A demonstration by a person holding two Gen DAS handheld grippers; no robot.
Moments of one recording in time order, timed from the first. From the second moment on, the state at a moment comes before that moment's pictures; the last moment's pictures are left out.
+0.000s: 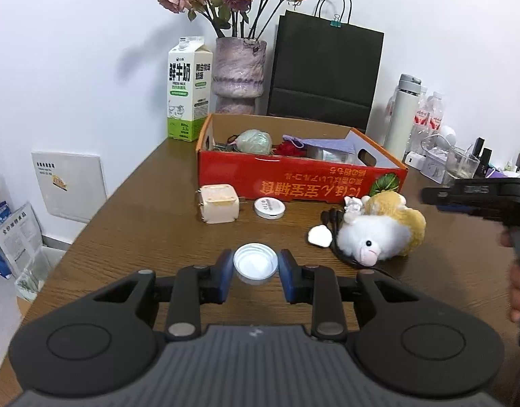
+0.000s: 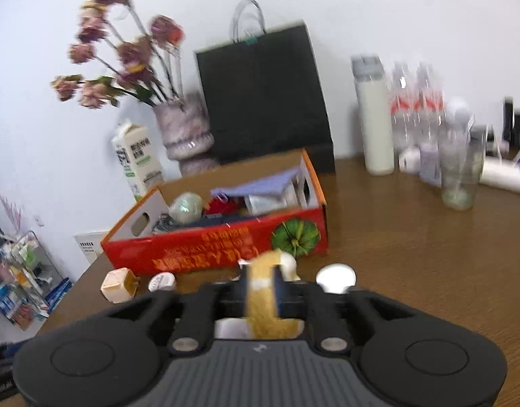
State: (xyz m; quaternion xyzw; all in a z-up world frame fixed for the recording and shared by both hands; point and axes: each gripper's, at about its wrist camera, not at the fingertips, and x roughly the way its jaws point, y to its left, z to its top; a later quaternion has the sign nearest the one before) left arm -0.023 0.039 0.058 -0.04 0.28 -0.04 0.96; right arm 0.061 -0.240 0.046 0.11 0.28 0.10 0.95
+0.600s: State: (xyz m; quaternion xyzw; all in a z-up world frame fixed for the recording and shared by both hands) left arm -0.031 0.043 0.069 -0.04 0.27 -0.03 0.96; right arm 0.065 -0.238 0.046 0.12 0.25 0.11 0.95
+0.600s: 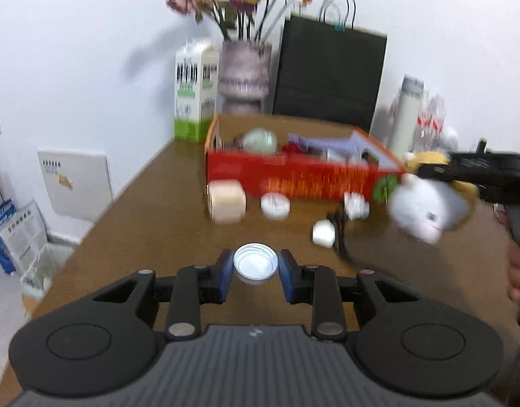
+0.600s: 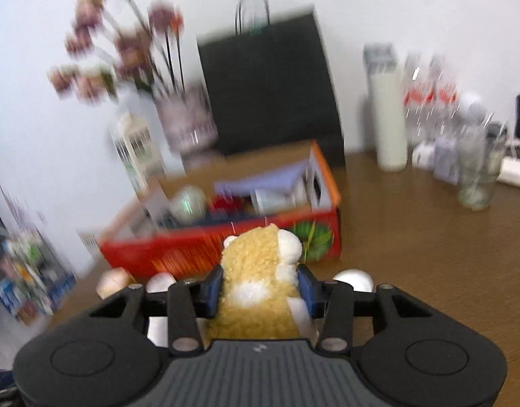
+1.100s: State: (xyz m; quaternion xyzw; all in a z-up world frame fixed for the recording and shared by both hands) left arm 0.161 0.033 0.145 0.03 0.23 -0.02 0.97; right arm 0.201 -0.238 0.106 0.07 0.24 0.05 0.97
